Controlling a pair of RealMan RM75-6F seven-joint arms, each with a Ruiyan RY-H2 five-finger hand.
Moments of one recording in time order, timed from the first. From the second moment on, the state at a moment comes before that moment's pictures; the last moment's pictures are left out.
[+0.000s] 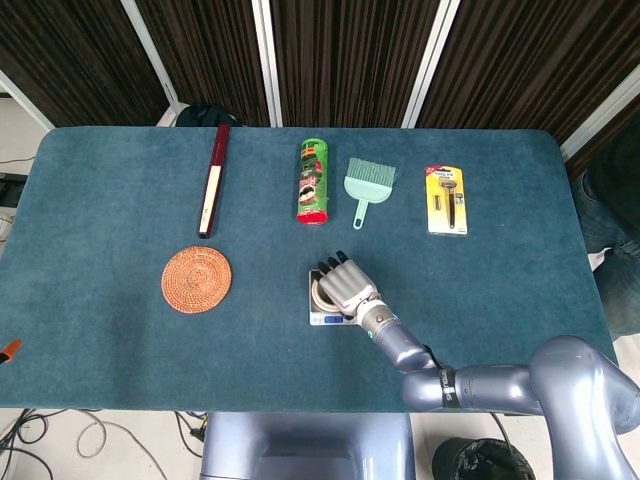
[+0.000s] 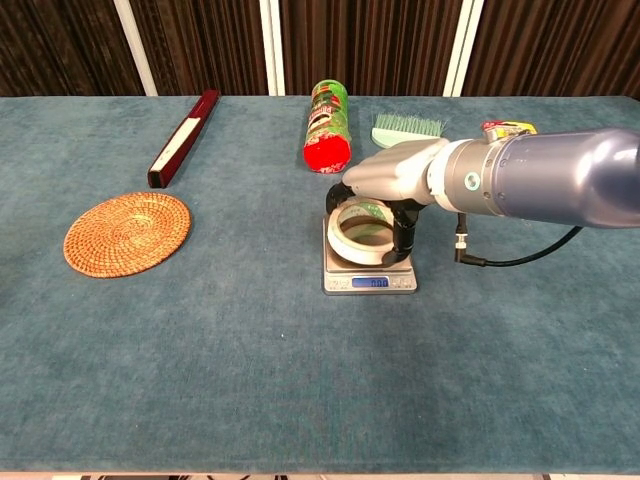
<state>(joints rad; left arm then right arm) 0.00 -1.03 -0.13 -1.74 1.30 1.54 0.02 1.19 -1.58 0.06 -1.52 -0.56 0.82 -0.78</state>
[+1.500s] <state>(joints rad) -0.01 -1.05 -0.12 -1.75 1.31 1.54 0.06 0.67 -1.09 -0.15 -1.94 -1.25 1.51 -0.44</state>
